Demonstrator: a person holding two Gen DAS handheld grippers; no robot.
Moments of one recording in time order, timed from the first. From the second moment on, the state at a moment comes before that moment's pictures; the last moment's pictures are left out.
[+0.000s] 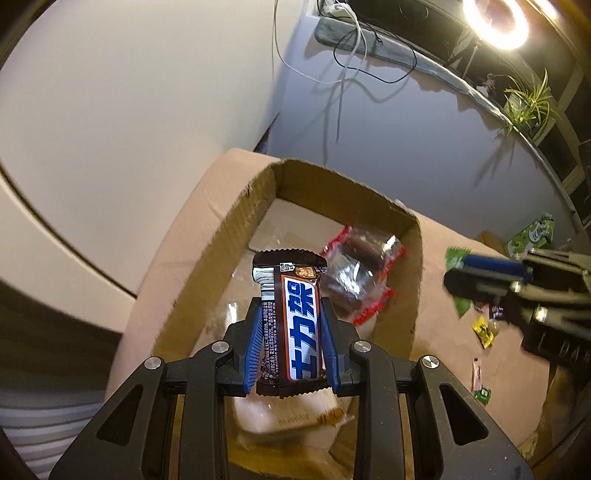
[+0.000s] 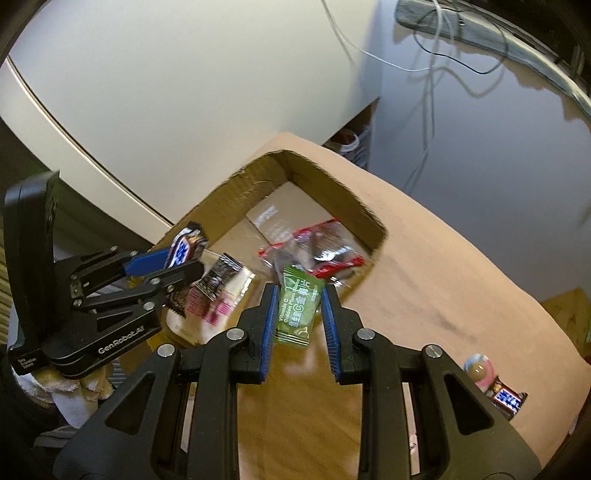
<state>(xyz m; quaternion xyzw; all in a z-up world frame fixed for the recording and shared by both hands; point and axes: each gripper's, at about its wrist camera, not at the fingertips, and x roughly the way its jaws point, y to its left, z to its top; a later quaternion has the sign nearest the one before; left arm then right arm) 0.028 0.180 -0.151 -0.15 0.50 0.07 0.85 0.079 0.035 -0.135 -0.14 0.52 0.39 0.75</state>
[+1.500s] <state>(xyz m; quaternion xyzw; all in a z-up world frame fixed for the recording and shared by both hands) 0.034 0.059 -0.153 -0.11 0.52 -0.08 0.84 0.092 -0.173 -0.157 -0.10 0.55 0.23 0.80</state>
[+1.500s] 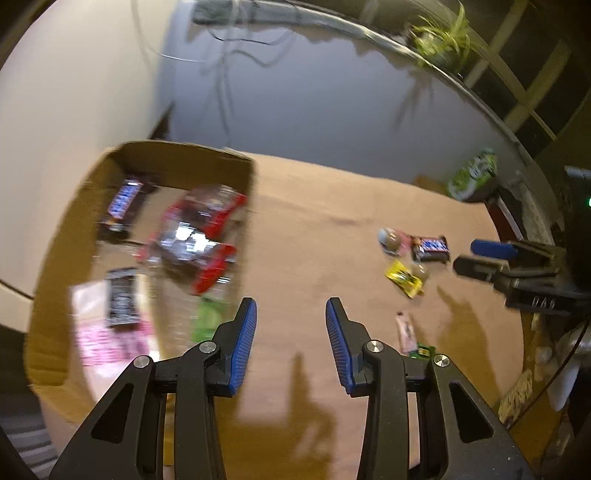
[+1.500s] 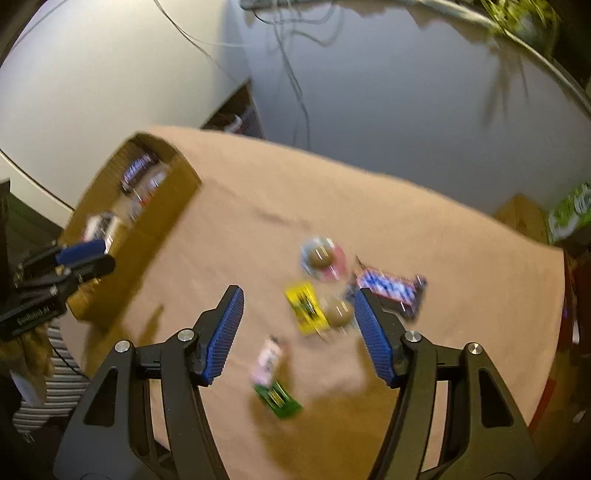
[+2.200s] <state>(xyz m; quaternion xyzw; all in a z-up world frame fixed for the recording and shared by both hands) 0.067 -0.018 -0.193 -0.08 0.58 -0.17 0.79 0.029 -0.178 -0.235 -0.17 0.59 0.32 0.72</state>
